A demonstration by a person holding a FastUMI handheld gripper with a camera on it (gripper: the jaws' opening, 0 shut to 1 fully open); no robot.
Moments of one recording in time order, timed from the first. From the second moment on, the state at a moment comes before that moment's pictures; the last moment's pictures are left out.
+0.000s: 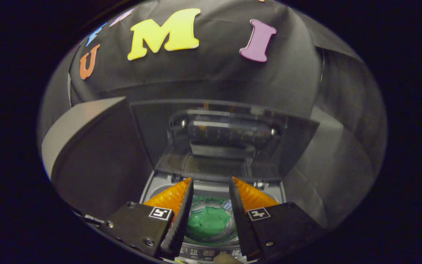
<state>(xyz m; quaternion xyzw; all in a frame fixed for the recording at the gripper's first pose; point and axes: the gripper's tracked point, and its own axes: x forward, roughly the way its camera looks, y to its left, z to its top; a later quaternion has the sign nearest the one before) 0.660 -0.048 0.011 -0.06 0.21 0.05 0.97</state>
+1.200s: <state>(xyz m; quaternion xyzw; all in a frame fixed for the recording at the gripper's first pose) 0.771 -0.068 0.099 -0.03 0.12 0.02 0.99</state>
